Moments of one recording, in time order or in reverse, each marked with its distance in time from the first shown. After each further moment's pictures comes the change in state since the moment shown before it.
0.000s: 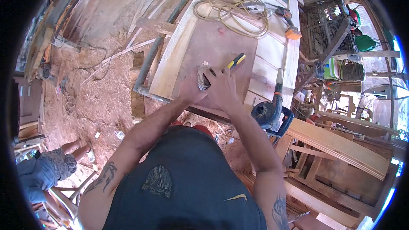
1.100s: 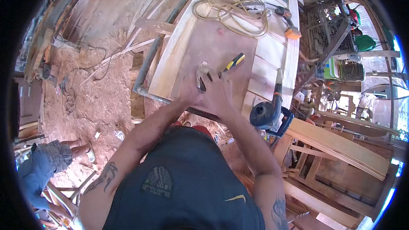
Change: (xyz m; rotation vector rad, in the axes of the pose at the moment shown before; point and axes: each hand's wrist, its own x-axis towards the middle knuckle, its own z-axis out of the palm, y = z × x) left_hand -0.002 -0.007 0.009 -0.005 -0.079 -0.064; right_hand -0.001 -0.011 0.007 -0.024 0.017 0.048
